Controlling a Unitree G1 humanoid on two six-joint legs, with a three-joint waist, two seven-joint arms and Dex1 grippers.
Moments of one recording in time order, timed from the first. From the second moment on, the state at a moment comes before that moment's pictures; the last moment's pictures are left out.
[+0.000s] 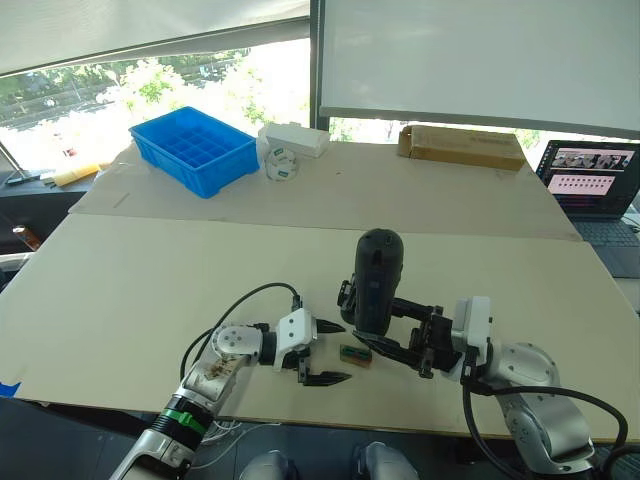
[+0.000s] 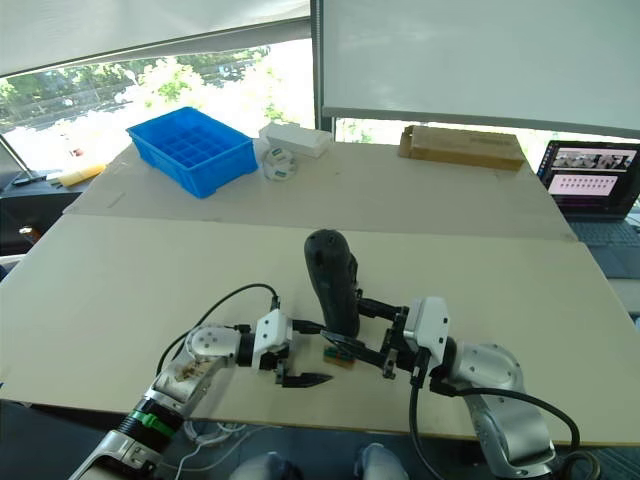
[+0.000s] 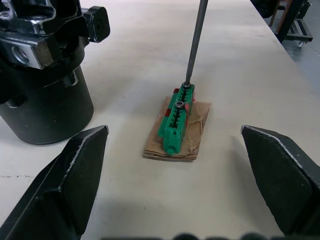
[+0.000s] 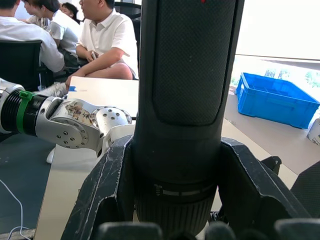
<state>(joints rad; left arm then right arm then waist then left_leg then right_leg) -0.33 0.37 -0.33 0.19 -0.15 -0.05 -1.15 -0.01 -0.48 0.03 -0.48 0.46 0.06 0.95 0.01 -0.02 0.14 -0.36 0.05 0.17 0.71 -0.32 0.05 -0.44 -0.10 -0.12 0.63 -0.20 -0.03</state>
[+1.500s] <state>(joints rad) -0.32 0.50 -0.02 0.10 -0.55 0.13 -1.30 -0.25 -0.71 -0.27 -0.60 0.96 0.35 0.76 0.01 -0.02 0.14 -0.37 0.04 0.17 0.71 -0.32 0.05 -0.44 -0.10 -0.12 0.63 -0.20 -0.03</state>
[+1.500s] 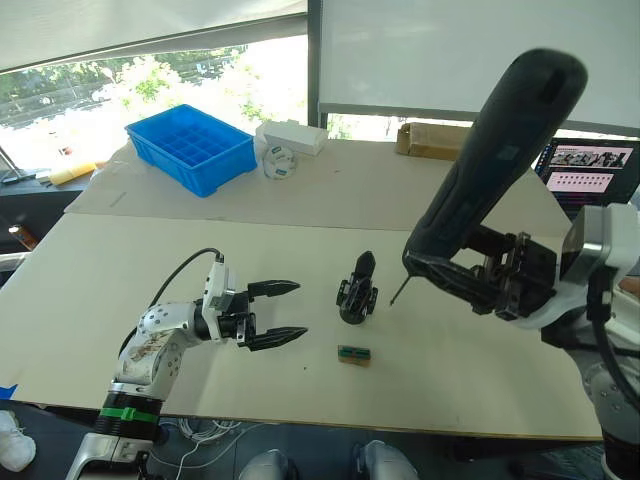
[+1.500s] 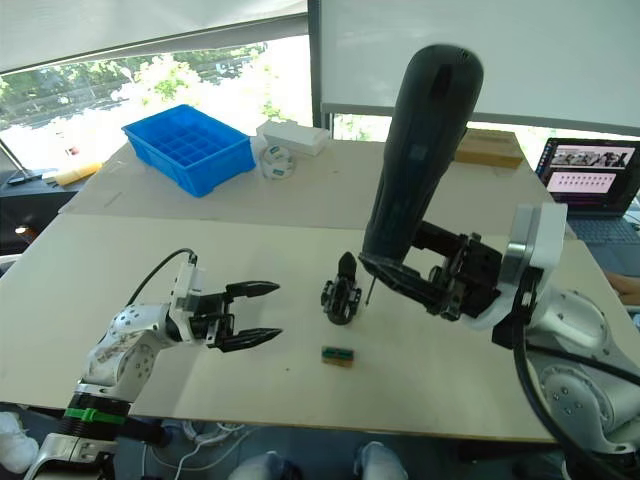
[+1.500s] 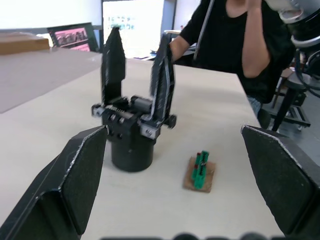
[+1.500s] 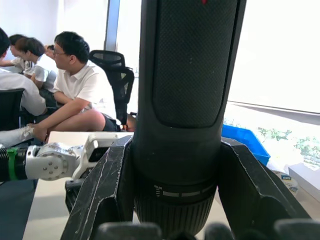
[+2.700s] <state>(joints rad) -0.35 0.42 -0.08 0.14 -0.40 0.10 -1.19 -0.50 -0.46 -0.06 -0.26 0.75 0.35 0.92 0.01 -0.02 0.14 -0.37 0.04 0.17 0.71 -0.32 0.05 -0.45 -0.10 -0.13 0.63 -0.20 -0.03</state>
